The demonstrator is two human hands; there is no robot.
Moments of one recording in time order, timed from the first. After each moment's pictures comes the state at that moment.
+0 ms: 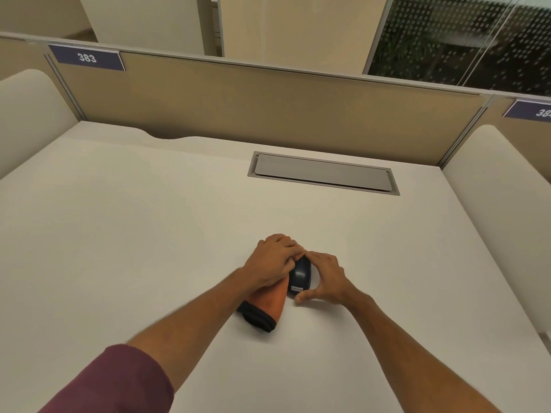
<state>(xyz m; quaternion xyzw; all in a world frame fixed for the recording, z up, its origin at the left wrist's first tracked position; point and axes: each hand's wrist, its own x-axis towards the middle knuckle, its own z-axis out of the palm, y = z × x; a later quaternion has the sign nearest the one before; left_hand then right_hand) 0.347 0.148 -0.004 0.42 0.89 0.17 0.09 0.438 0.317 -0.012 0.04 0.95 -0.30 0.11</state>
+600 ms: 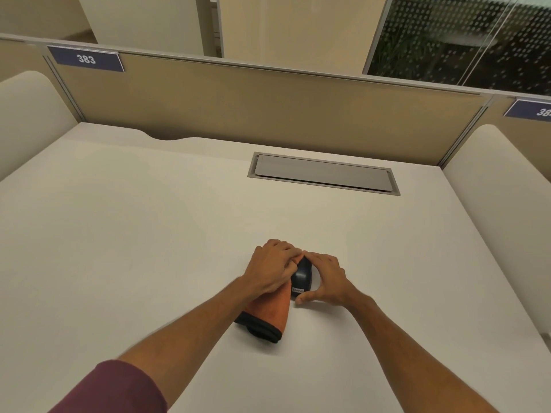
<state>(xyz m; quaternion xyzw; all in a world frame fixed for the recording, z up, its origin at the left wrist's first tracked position) 0.356 0.149 -0.007 0.36 0.90 0.21 0.09 0.436 0.319 -0.022 0.06 0.95 -0.29 0.12</state>
